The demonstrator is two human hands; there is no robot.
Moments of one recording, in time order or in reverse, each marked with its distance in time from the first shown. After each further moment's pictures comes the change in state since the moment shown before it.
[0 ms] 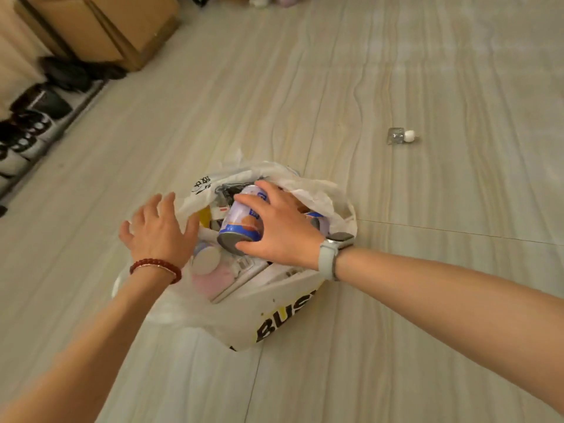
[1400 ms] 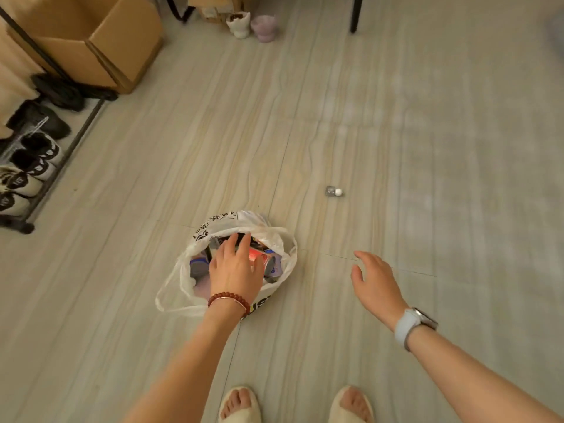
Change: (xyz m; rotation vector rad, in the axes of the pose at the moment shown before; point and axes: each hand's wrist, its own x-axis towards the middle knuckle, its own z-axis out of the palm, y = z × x) left_hand -0.068 0.173 -0.249 -0.236 -0.433 0.101; right_hand -0.152 -0.081 -0.276 -0.085 0.123 0.725
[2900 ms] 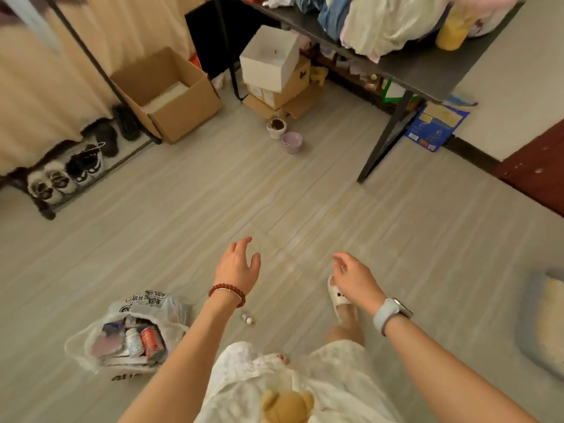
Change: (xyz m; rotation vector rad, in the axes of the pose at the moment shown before) left_hand 0.275 0.524 -0.289 -0.436 0.193 -0.360; right_hand 0.422 -0.181 -0.592 -0.155 -0.424 -0.288
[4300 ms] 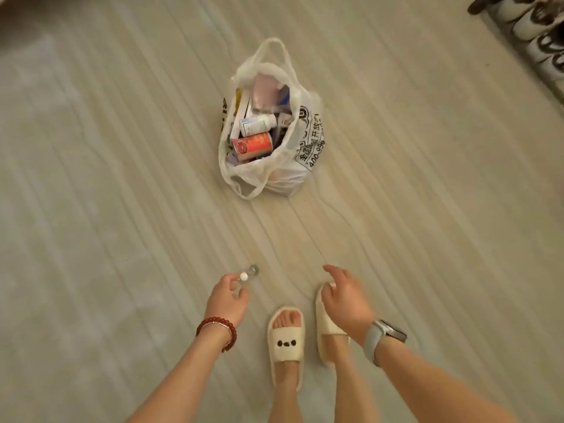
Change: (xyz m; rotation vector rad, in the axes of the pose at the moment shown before) left_hand 0.125 -0.285 0.250 -1.283 0.814 -1.655; right_hand 0.350 -0.104 0.427 -1.277 -1.087 -1.040
